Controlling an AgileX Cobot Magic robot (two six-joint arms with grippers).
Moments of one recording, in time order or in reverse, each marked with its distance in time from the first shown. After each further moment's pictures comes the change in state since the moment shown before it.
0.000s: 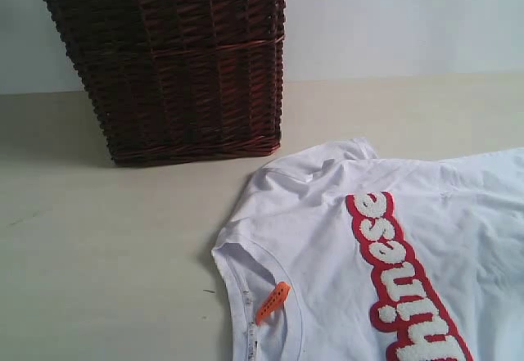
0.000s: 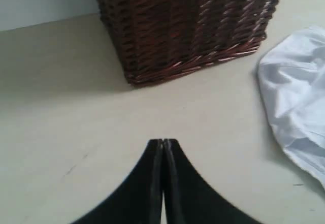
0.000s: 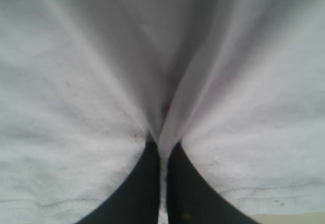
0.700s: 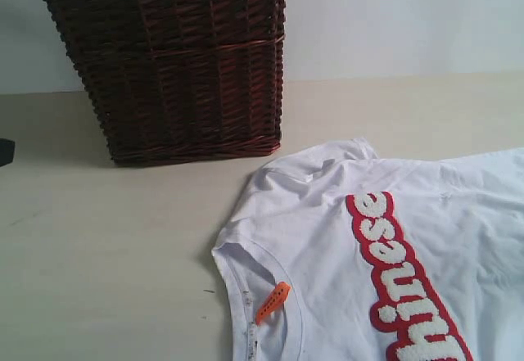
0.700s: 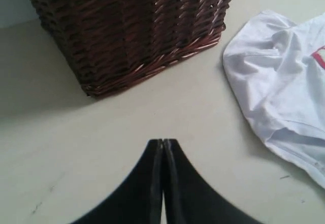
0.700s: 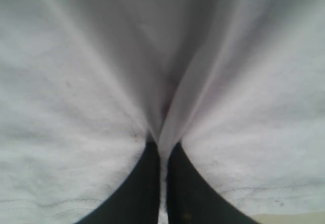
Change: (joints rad) left arm 0.057 0.252 -0.060 -0.360 0.155 0.521; right arm 0.000 0.000 0.000 0.000 0.000 0.000
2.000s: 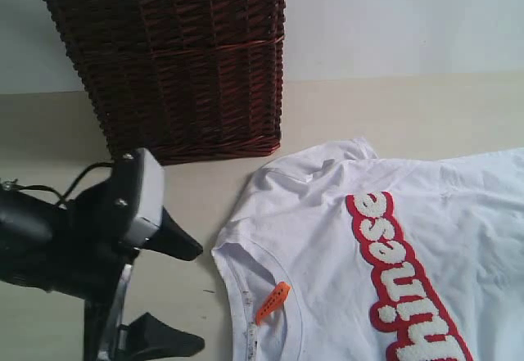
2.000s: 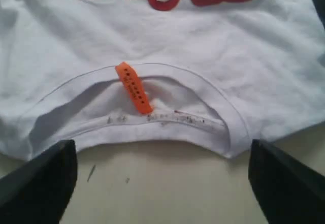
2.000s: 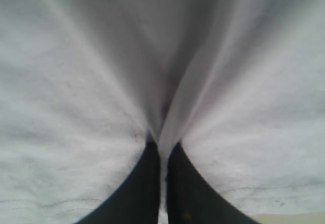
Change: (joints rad) left arm -0.602 0.439 -0.071 -0.021 0.076 0.494; right arm 0.000 0.002 0.000 0.000 0.000 0.000
